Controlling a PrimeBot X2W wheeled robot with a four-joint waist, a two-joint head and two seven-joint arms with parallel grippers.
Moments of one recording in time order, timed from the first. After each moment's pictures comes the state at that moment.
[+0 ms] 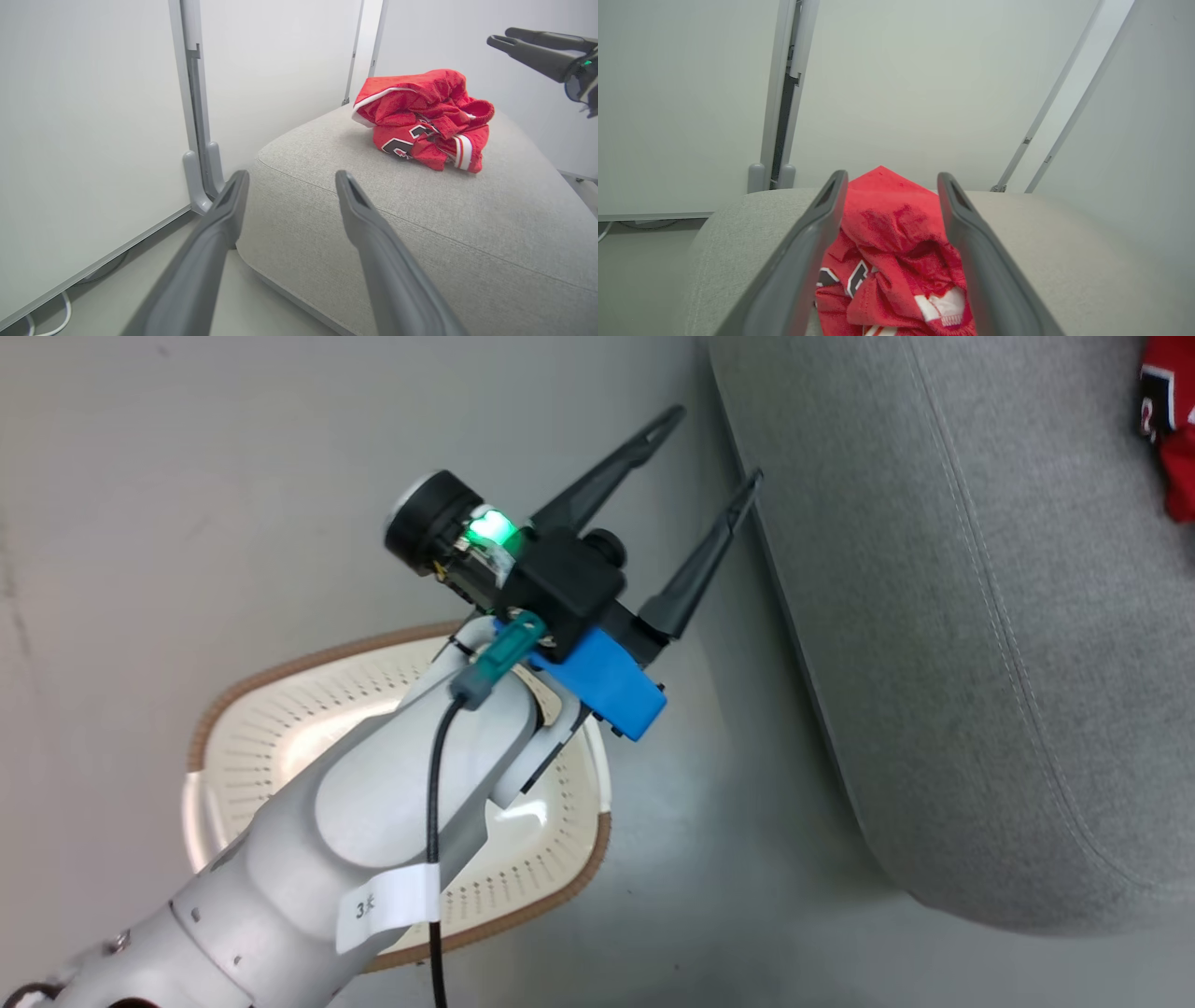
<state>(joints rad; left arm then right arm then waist) -0.93 0.21 -0.96 0.36 -0.52 0.03 -0.26 -0.48 -0.28 -0.43 0.12 0.07 0.13 -0.26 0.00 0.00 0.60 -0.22</state>
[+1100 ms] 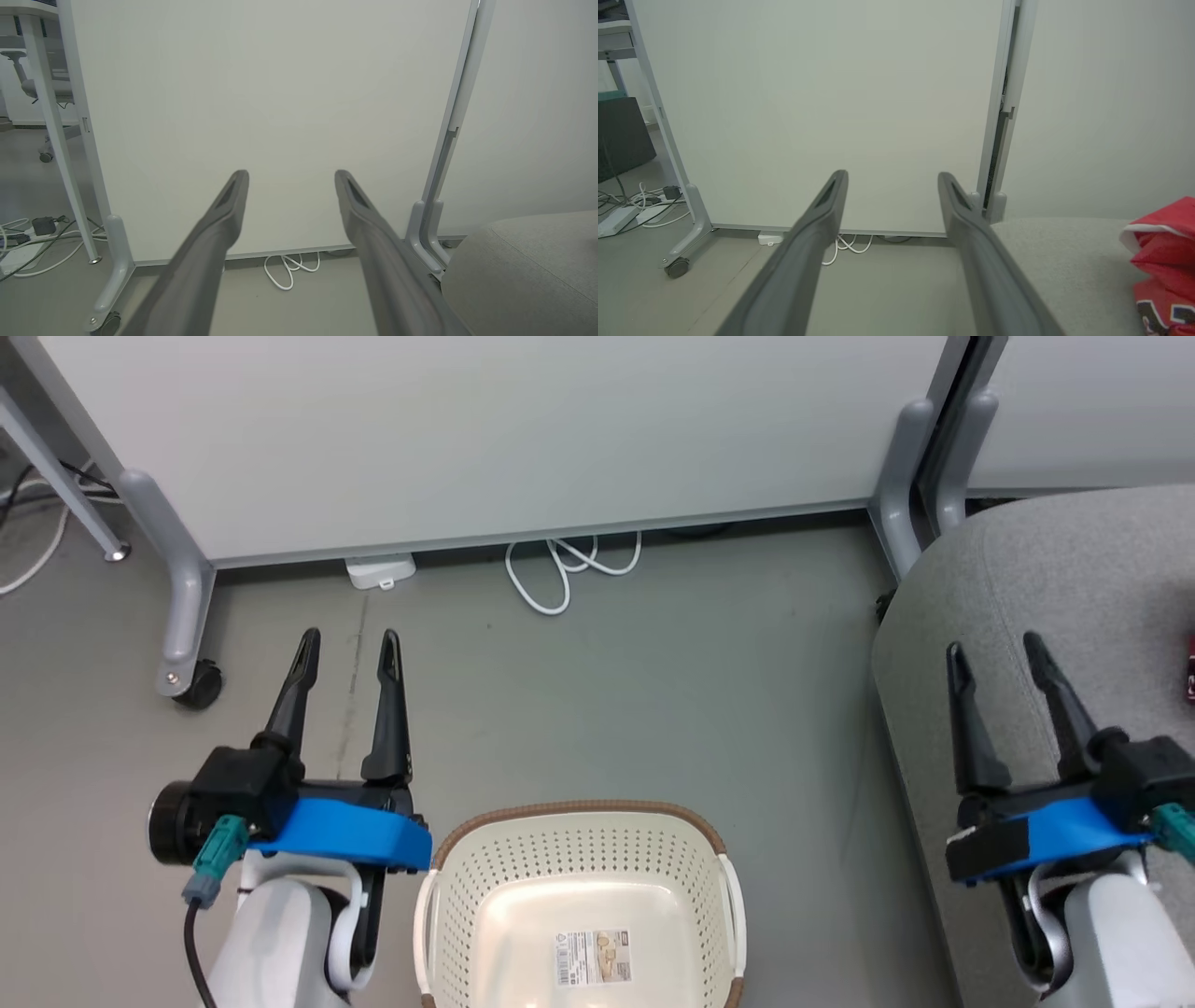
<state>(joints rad) -0.29 0.09 -0.15 0.28 -0.24 -0.07 -0.26 -0.27 -0.13 -0.05 0.25 0.11 0.13 -0.26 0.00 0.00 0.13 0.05</state>
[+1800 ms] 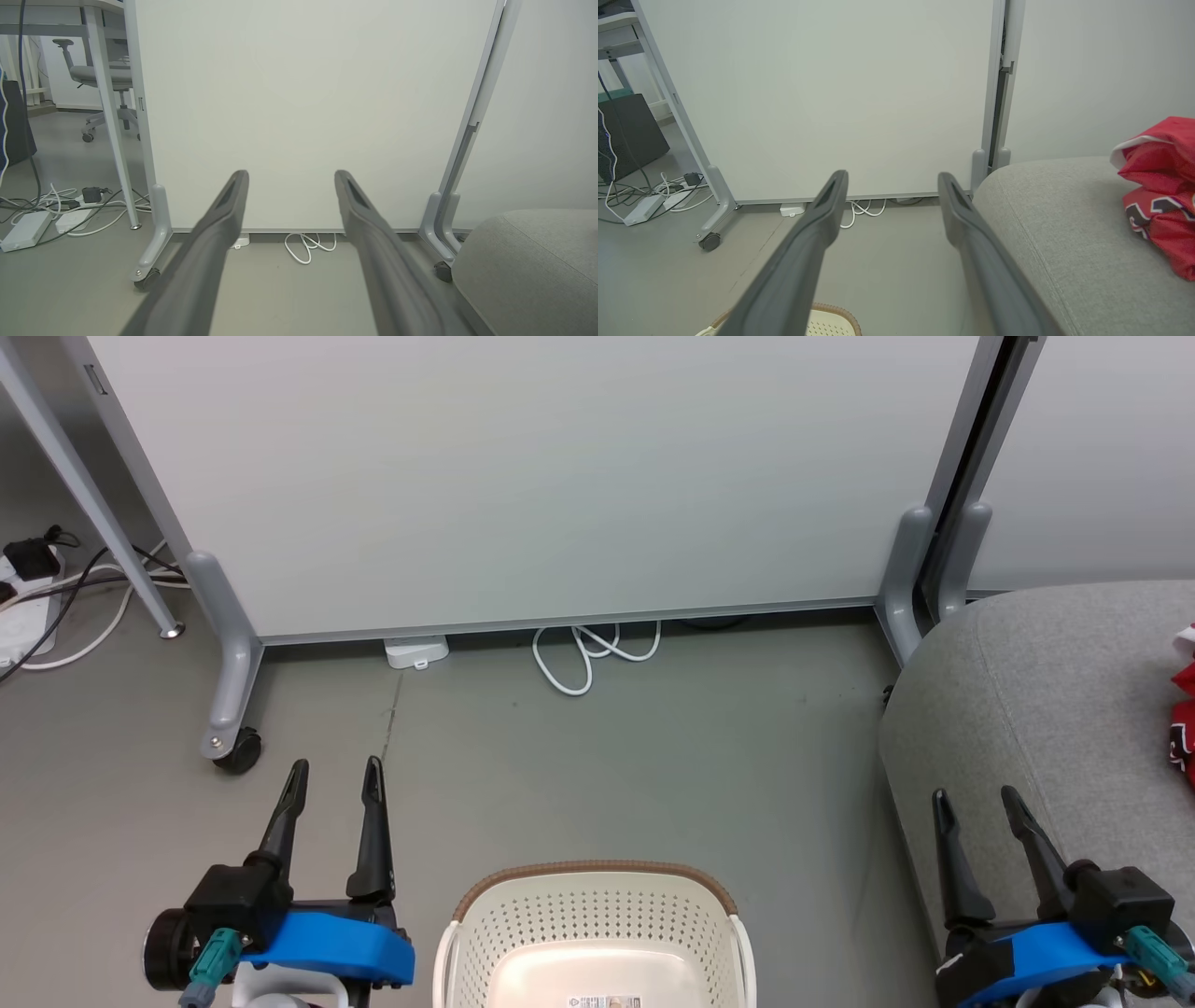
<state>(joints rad) -0.08 0.05 -0.05 0.26 -0.19 -0.12 -0.26 -0.06 -0.07 -0.07 0.28 0.13 0.13 -0.26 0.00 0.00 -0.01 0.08</state>
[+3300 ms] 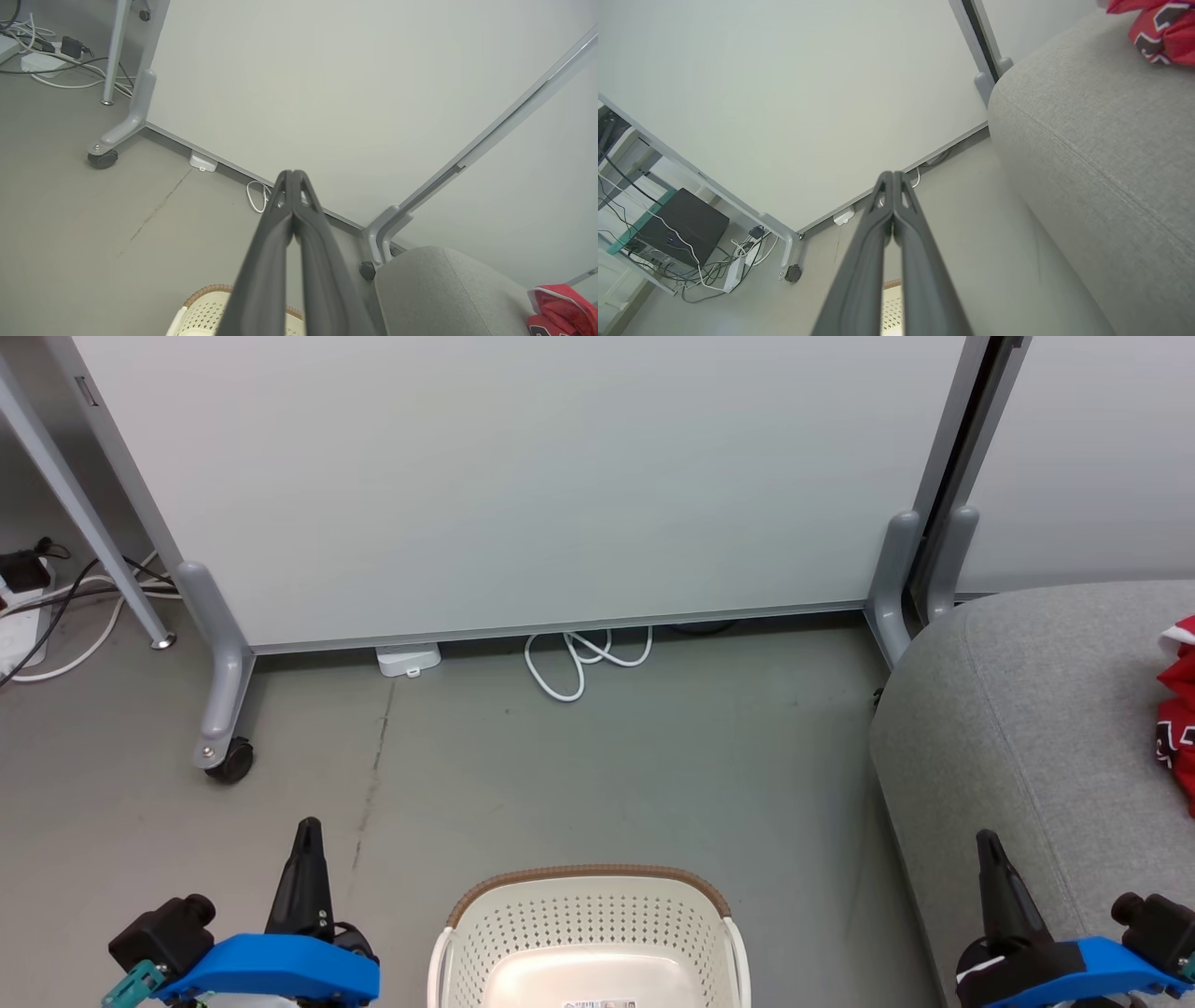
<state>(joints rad) -0.03 0.05 -0.02 0.30 -0.66 -0.12 -0.14 -0.02 -0.05 -0.08 0.31 0.62 0.13 -0.14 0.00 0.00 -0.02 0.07</state>
